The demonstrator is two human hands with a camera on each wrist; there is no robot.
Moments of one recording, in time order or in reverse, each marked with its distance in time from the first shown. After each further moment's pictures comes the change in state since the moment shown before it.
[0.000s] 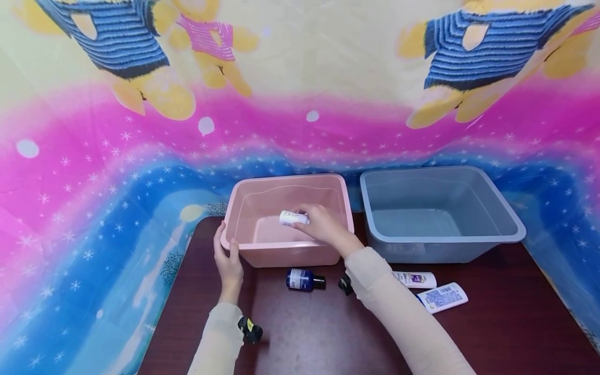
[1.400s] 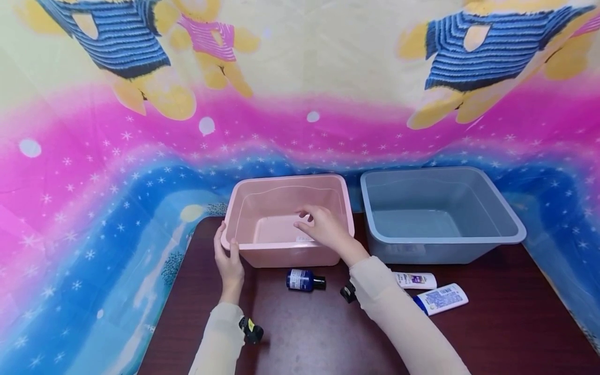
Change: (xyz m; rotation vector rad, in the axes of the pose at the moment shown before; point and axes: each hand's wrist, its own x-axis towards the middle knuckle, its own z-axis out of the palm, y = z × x) left_hand -0.001 0.002 0.002 -0.004 0.004 0.005; right_hand -0.014 -0.001 -0.001 0.080 0.086 -0.044
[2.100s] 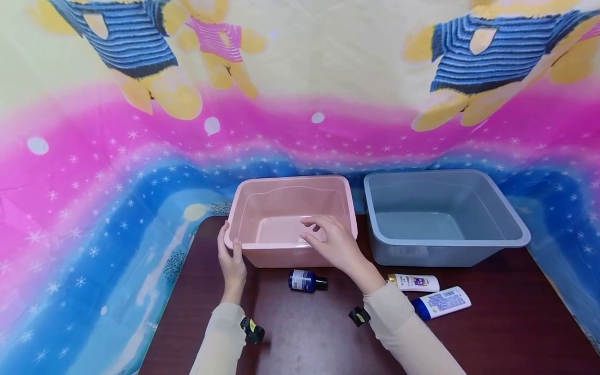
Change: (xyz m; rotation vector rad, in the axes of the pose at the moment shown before) left_hand 0.000 0.002 -0.003 0.027 -0.023 -0.013; right_hand -0.046 -0.021 -0.003 0.027 0.175 -0.065
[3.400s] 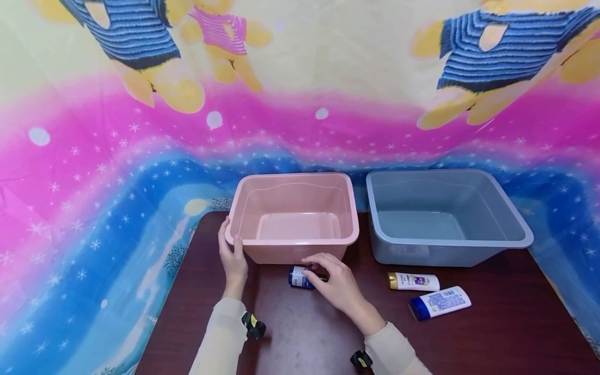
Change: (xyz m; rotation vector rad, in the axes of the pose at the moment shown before) left_hand 0.001 -0.006 0.002 -0.010 0.010 0.017; right_hand -0.075 0.016 0.048 0.123 0.120 -0.126
